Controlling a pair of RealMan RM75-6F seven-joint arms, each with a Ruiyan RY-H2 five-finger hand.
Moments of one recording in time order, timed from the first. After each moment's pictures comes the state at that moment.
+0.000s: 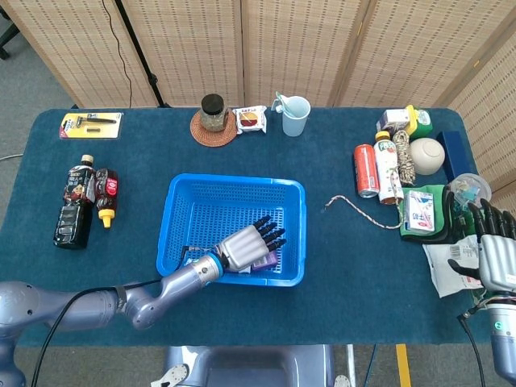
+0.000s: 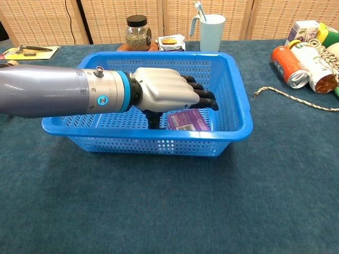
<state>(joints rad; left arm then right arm) -1.11 -1.62 -0.15 -1.47 1.12 0.61 0.73 0.18 -1.14 0.19 -1.55 -1.25 1.35 -0.07</state>
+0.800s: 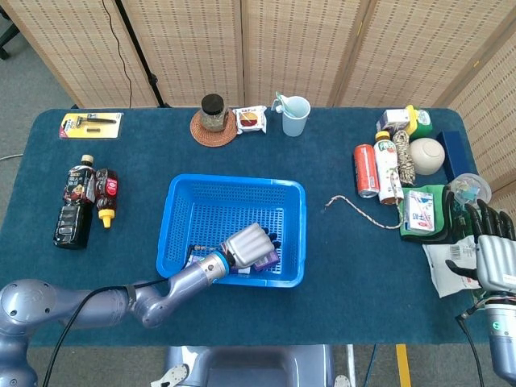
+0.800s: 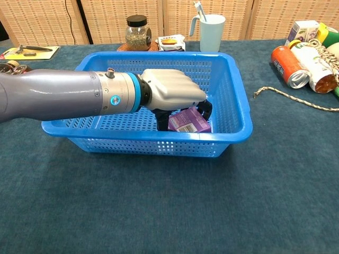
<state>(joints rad) -1.16 -1.67 -0.12 -1.41 1.09 0.64 0.64 0.18 -1.14 0.18 -1.55 -1.25 1.35 -0.08</state>
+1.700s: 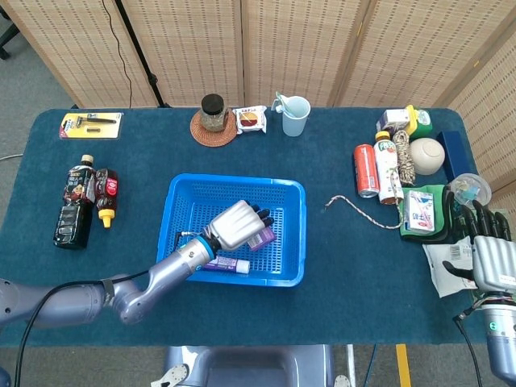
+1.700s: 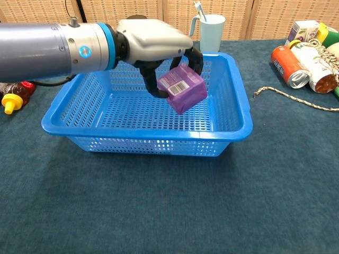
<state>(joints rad) -1.12 -1.50 -0.16 -1.55 1.16 0.79 0.53 0.19 -1.14 0.18 -1.56 -1.26 1.35 -0.09</state>
